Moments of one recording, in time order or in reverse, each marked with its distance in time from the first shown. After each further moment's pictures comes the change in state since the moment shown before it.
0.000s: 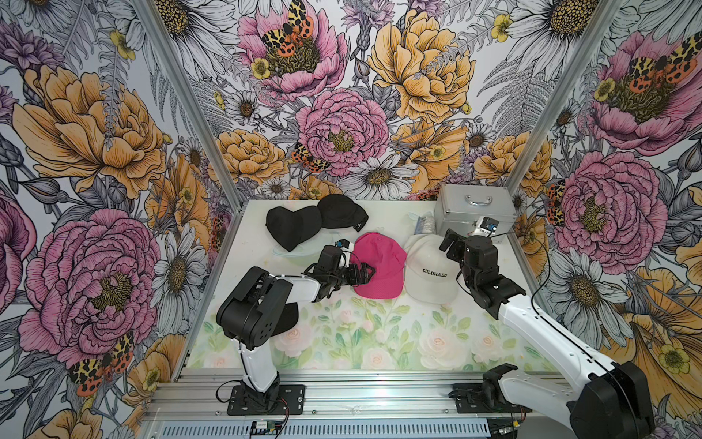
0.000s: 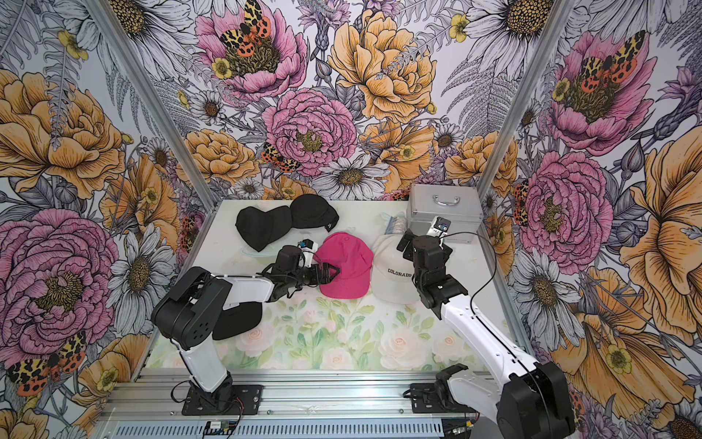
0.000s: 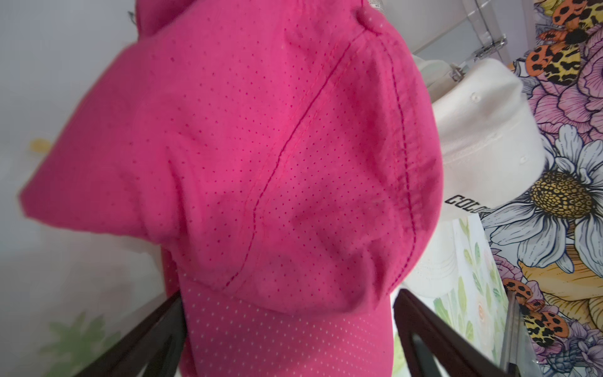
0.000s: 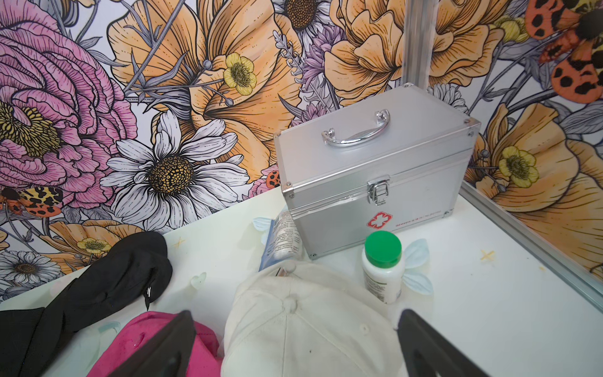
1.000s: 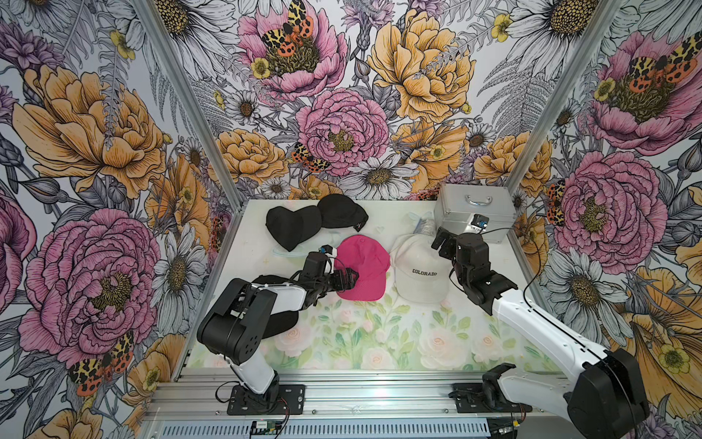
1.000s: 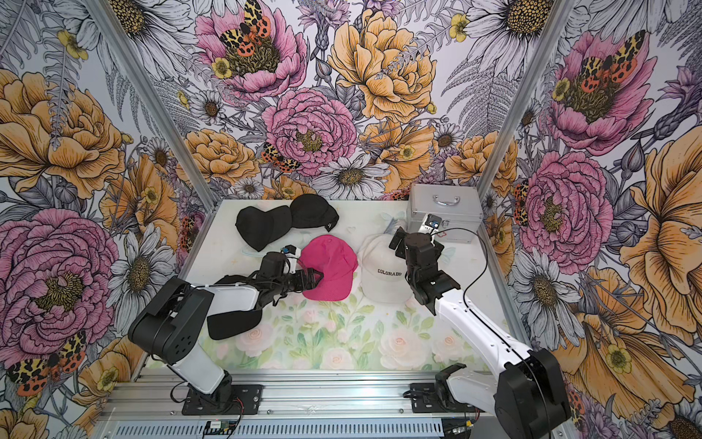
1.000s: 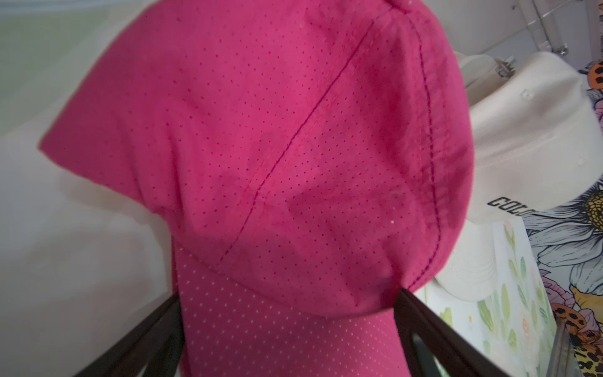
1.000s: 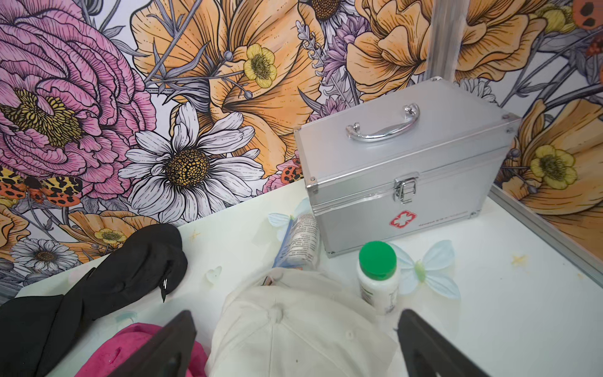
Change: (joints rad) left arm 0.074 -0.085 -0.113 -0.032 -0.055 0.069; right arm 0.058 0.053 0.031 0.017 0.036 0.017
